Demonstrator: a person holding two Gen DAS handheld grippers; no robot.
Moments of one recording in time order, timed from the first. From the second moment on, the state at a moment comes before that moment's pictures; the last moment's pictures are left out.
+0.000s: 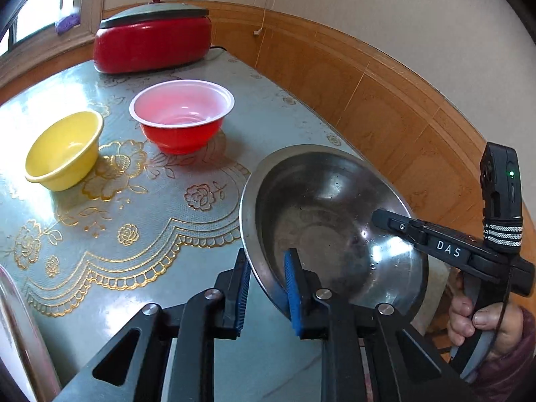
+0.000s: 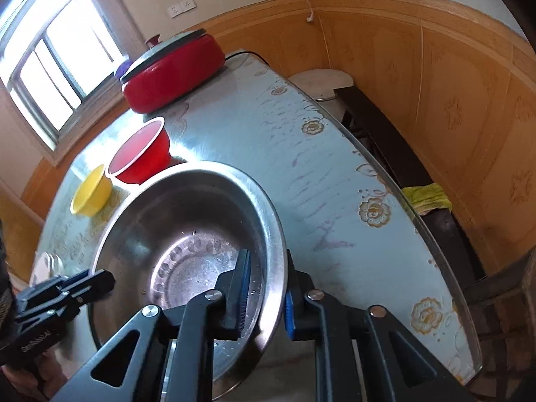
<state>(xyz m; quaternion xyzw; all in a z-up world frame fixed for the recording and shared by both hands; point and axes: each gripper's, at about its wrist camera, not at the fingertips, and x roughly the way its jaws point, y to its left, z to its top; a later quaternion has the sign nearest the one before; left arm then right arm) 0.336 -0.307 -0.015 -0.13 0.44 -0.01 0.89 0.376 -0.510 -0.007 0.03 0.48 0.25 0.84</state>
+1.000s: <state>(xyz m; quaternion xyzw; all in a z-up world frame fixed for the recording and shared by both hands) 0.231 -0.241 -0.002 -0.14 0.43 0.10 0.89 0.353 -0.394 -0.006 -0.08 0.50 0.42 0.75</state>
